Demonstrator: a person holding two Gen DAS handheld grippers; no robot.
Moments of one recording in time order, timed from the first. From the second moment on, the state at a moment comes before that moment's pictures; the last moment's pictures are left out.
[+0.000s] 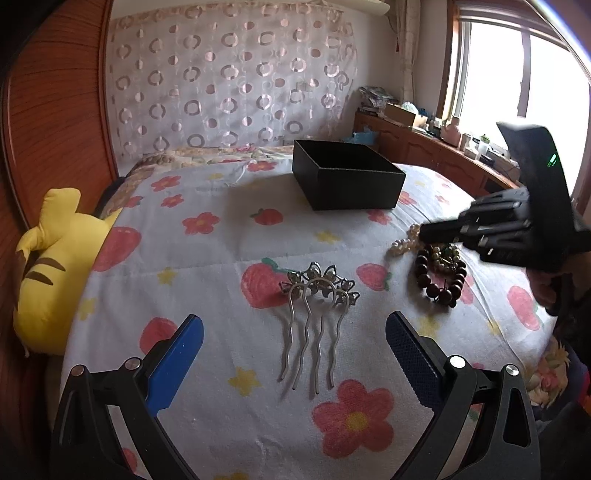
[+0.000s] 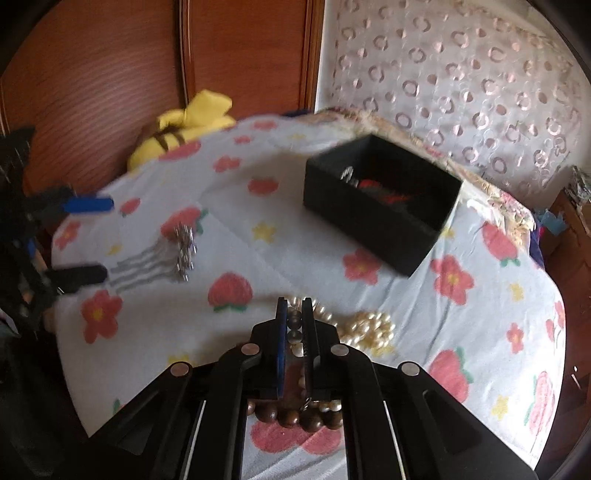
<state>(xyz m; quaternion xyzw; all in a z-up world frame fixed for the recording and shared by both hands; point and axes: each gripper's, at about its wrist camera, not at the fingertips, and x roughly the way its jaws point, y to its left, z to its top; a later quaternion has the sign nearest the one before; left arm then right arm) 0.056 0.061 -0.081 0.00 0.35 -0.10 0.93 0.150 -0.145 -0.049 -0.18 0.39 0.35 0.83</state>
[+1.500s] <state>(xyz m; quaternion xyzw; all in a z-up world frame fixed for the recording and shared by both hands) 0.137 0.023 -0.103 0.10 0.48 -0.16 0.85 0.142 -0.191 0.027 -0.14 0.28 0.30 0.90</state>
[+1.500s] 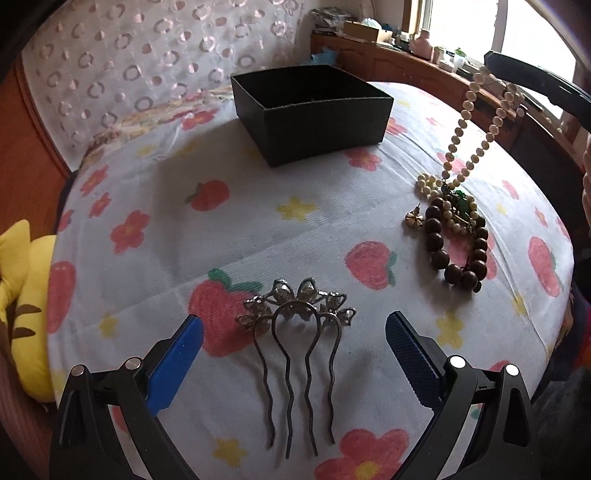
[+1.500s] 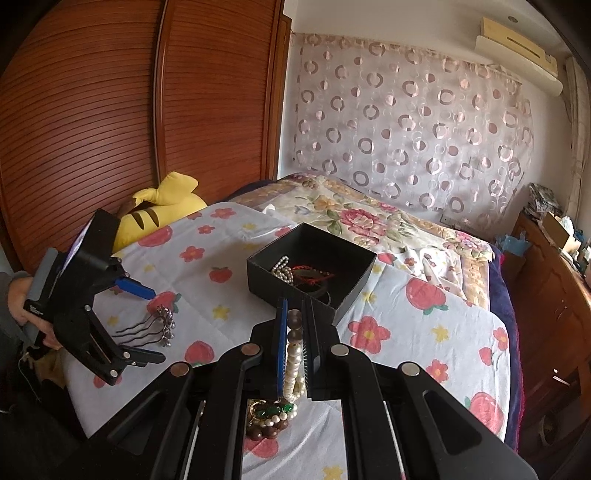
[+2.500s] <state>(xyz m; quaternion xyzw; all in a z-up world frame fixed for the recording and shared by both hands) 0.138 0.029 -0.055 0.07 0.40 -0.14 0.90 0.161 -0.185 0.079 -0.14 0.23 0.30 0.92</state>
